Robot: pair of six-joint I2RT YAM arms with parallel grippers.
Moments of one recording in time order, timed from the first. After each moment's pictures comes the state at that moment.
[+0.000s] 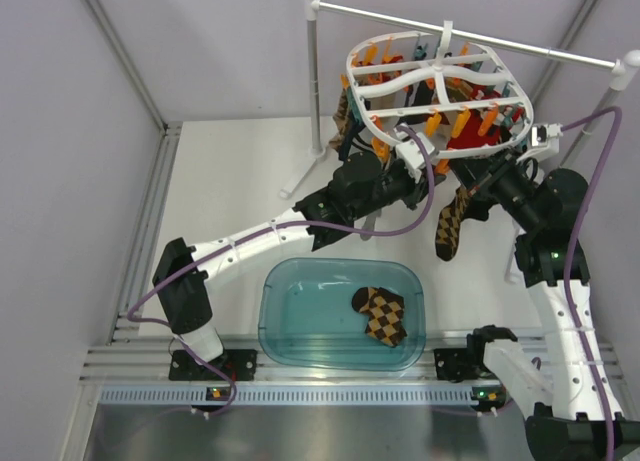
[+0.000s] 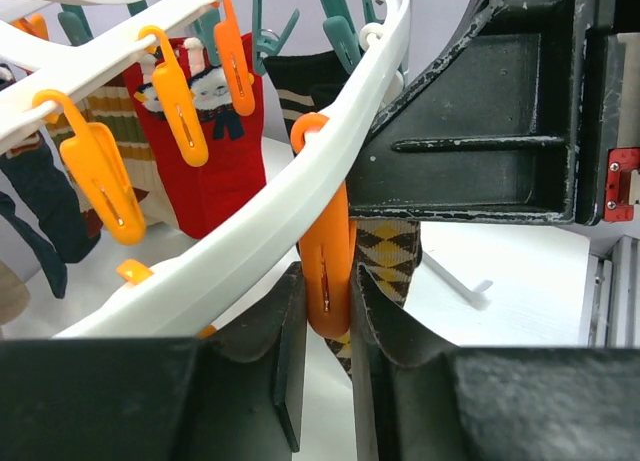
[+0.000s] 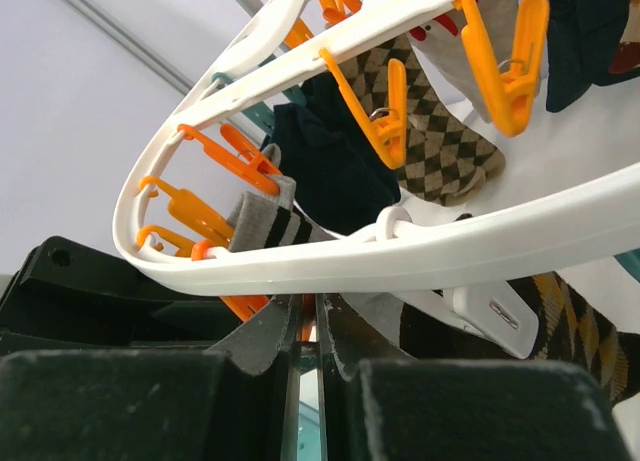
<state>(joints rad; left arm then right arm) -1.03 1.71 1.55 0.22 0.05 0.02 0.02 0.80 0.98 -0.16 -0.47 0.68</state>
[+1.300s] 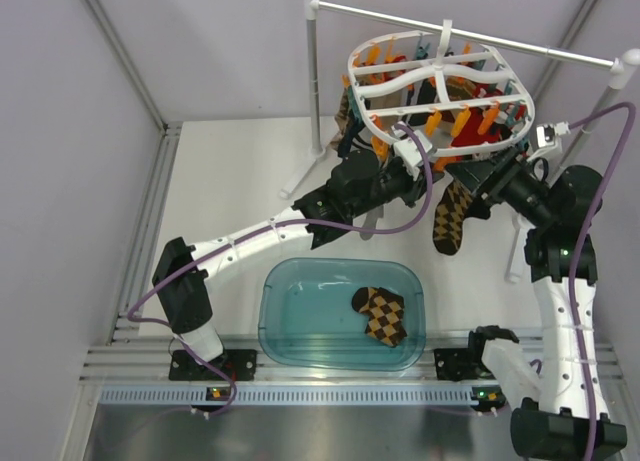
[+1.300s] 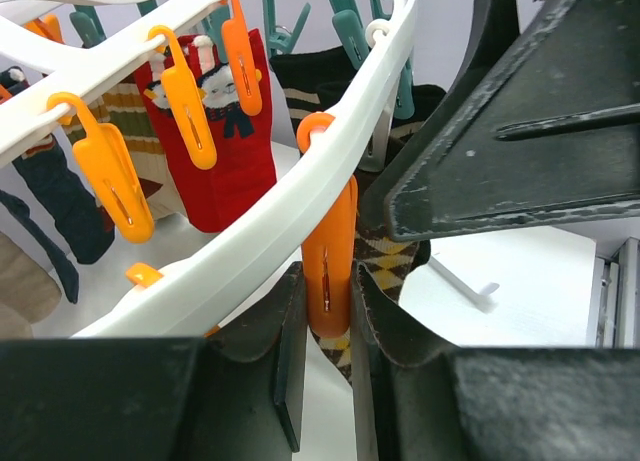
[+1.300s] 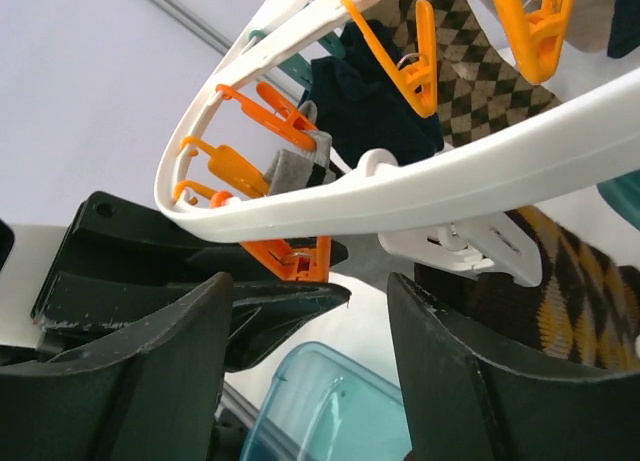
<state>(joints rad) -1.02 1.71 1.55 0.22 0.06 0.03 -0.14 0.81 1.02 -0.23 -0.75 0.75</state>
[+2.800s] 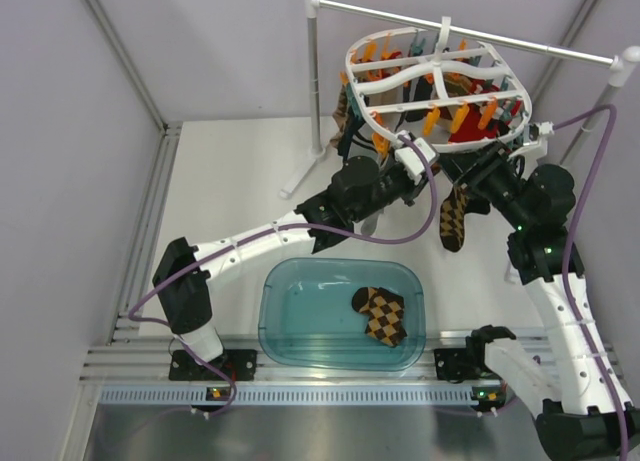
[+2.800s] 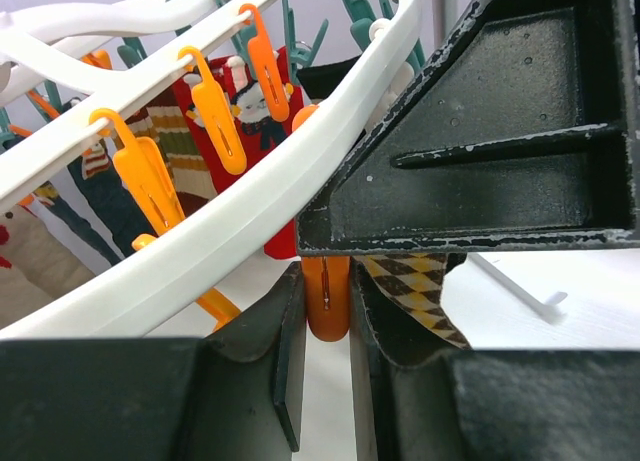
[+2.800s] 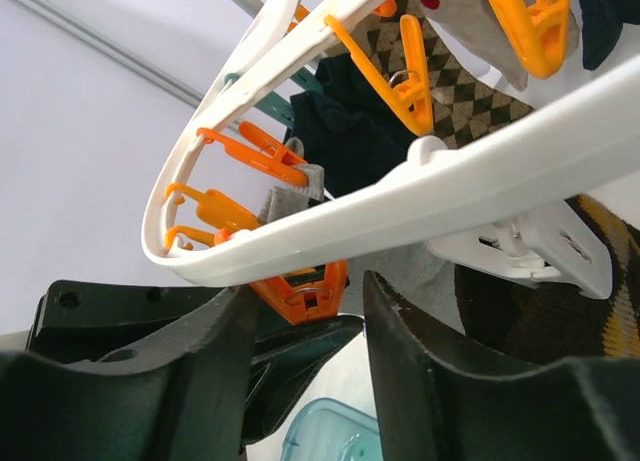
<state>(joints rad) -1.04 1.71 1.51 0.29 -0.02 0.16 0.11 0.83 0.99 -0.16 -0.34 0.83</state>
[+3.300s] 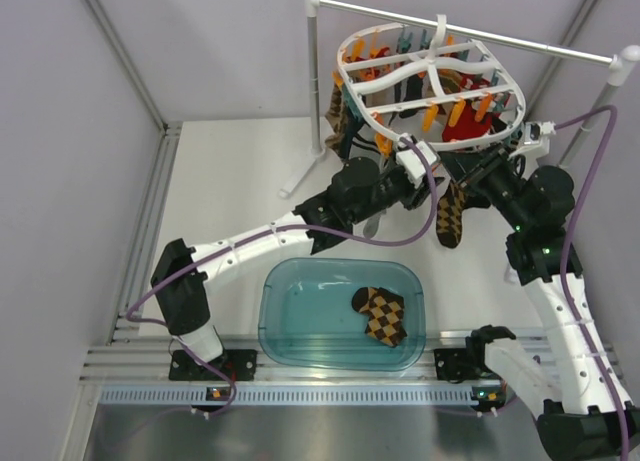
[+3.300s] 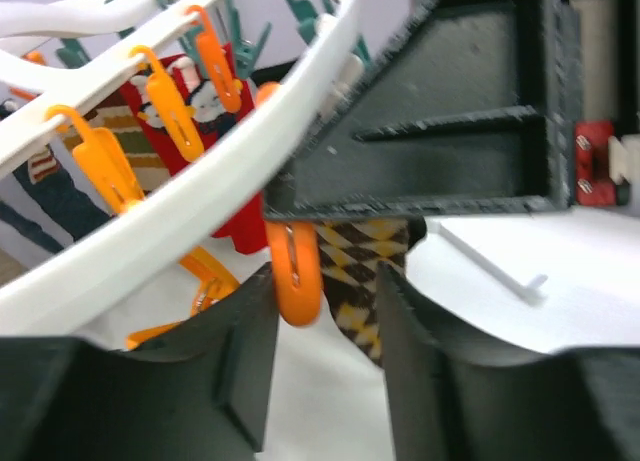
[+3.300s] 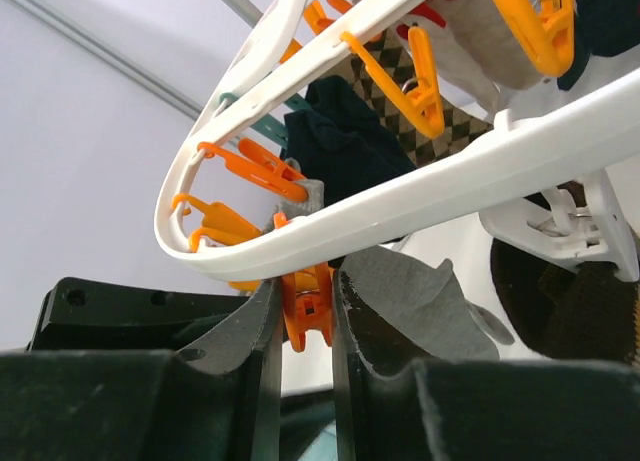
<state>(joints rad) -1.04 1.70 1.51 0.27 0.00 0.15 0.12 0.83 0.97 -0.11 -0.31 0.81</state>
